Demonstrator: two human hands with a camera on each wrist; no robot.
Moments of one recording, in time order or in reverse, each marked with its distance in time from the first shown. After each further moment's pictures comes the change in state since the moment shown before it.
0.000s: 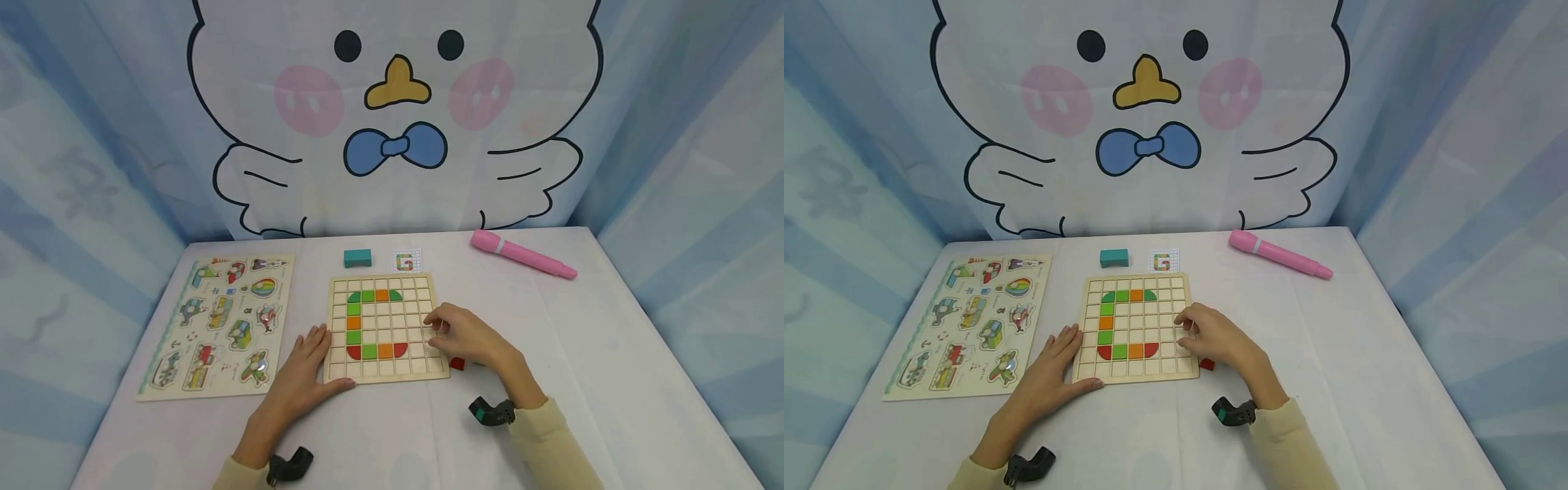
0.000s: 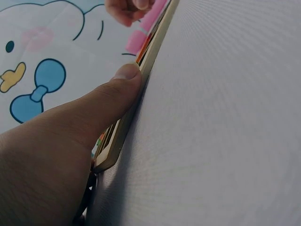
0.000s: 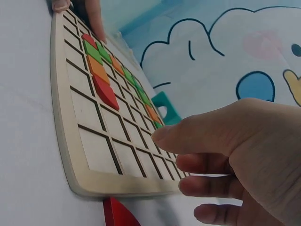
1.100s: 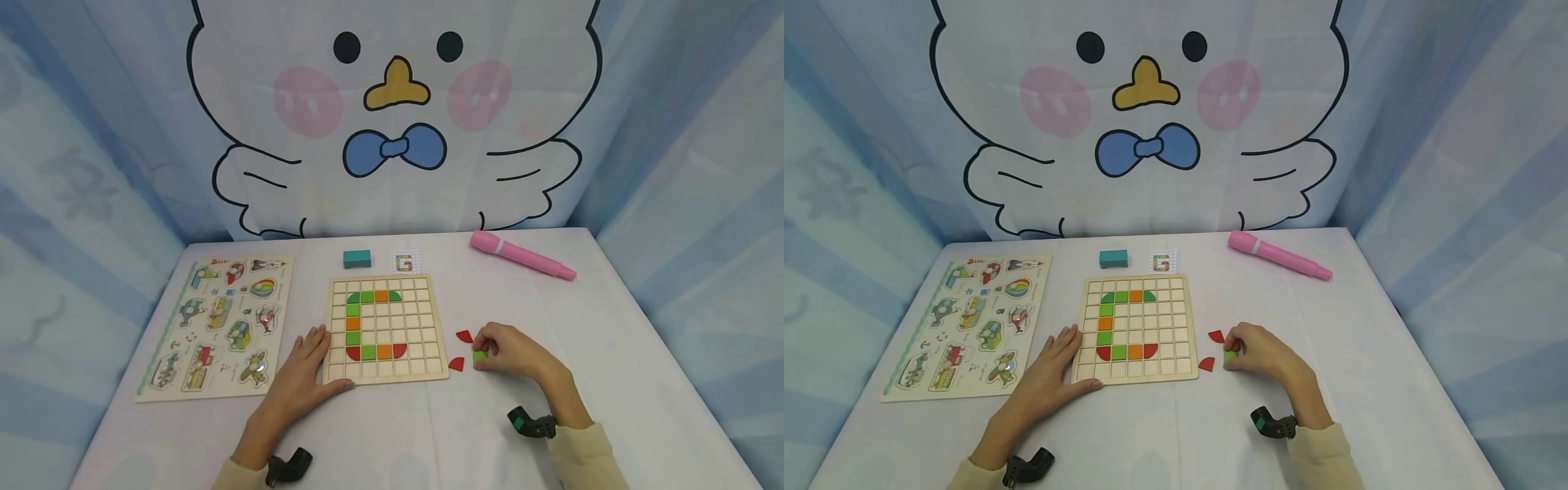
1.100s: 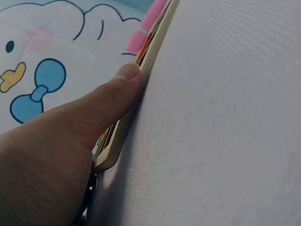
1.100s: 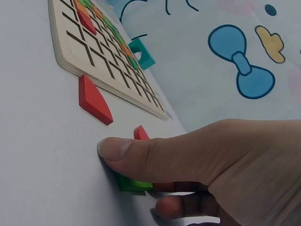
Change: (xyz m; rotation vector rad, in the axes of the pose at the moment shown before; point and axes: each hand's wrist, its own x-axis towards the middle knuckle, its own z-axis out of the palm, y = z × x) left_hand 0.000 0.002 -0.002 -0.003 -0.006 -0.001; right_hand -0.050 0.052 -0.020 0.040 -0.079 0.248
